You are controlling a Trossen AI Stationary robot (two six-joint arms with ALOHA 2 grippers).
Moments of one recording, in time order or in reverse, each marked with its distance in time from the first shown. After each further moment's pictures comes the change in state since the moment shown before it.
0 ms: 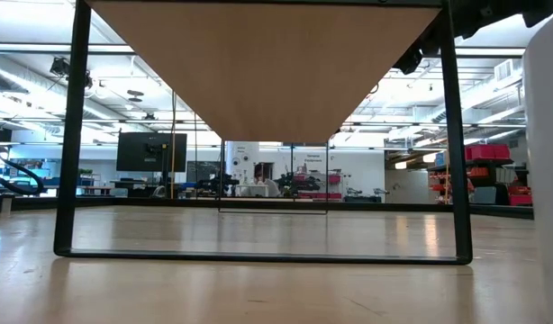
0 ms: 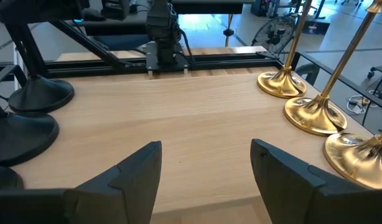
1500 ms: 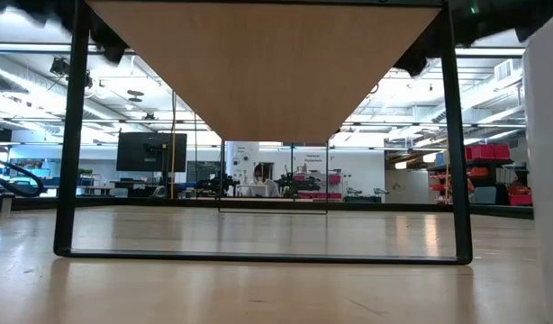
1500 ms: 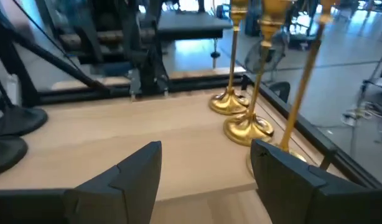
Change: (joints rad) left arm 0.001 -0.542 -0.319 -0.309 -0.441 -0.034; right arm -0.290 -0.250 -0.070 -0.072 -0.260 -0.067
